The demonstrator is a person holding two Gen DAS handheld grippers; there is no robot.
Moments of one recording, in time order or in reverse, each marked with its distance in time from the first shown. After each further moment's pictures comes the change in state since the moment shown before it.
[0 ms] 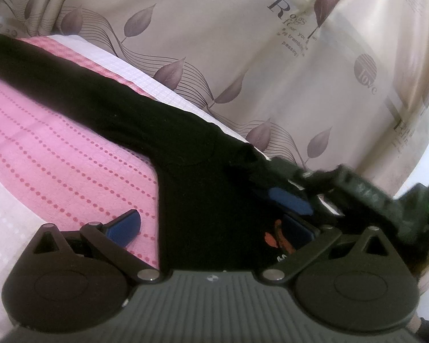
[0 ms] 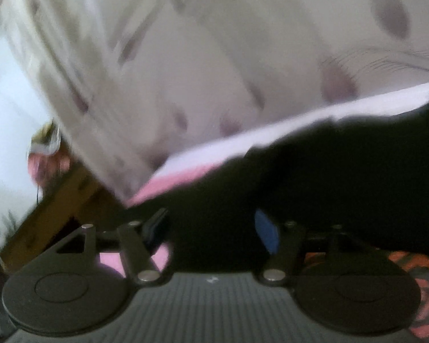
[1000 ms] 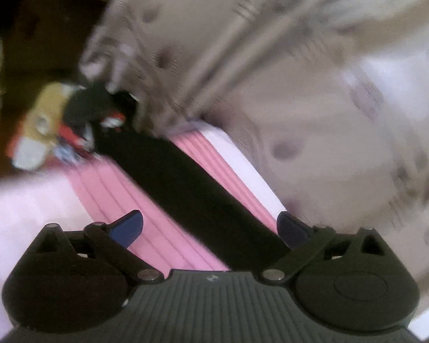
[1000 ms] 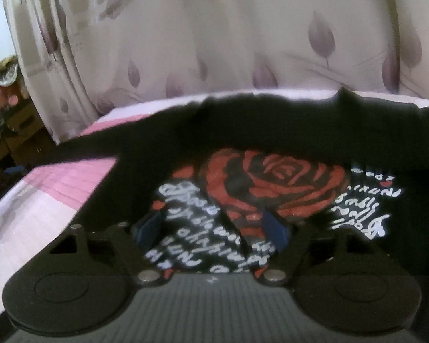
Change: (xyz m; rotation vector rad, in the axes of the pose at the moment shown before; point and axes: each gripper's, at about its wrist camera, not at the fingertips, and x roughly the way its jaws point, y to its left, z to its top) left arm -0.102 0.200 0.157 -0.360 -0.180 0.260; right arm -0.093 0.026 -0.066 -0.235 0.089 -0.344
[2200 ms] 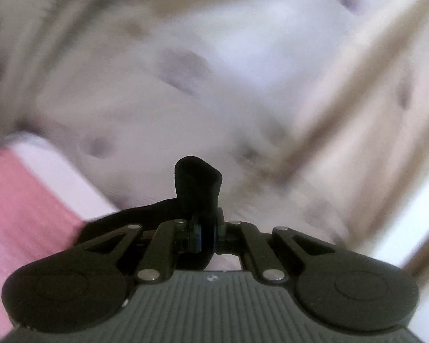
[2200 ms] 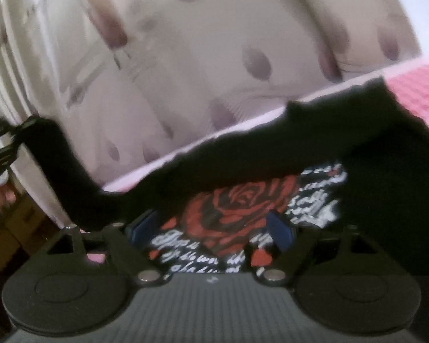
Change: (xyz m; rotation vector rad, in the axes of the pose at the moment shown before) left arm -0.014 -0.260 -0.012 0.197 0.108 -0.474; right arm -0.053 -0.044 -0.016 0.336 -0.216 0.013
